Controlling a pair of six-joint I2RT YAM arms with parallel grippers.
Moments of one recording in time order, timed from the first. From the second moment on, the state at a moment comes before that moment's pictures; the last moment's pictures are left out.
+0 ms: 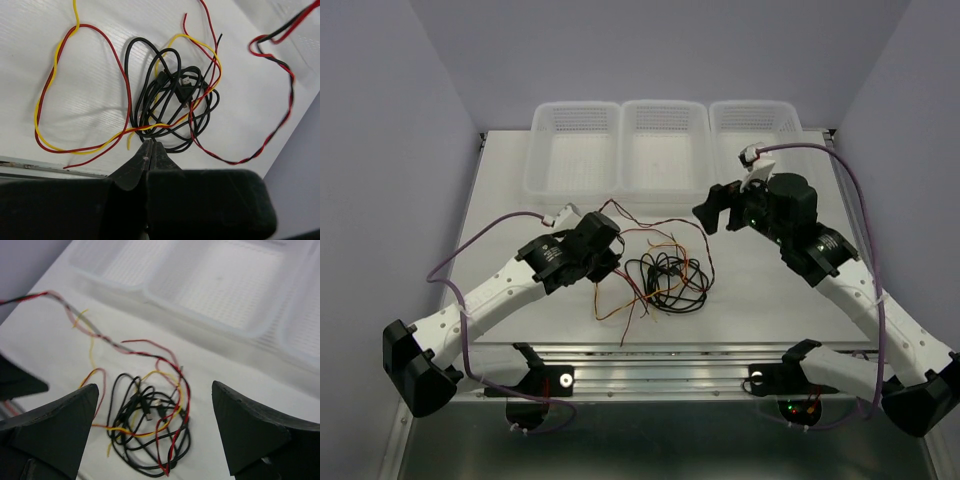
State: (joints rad) left arm -0.83 1.14 1.05 -0.87 -0.32 -1.40; right arm 0.55 1.02 1.05 -0.31 -0.12 0.19
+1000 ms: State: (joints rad) left arm -0.82 1.16 1.09 -0.89 -0.26 -1.43; right arm 0.77 1.25 0.92 -0.20 -0.65 0.16
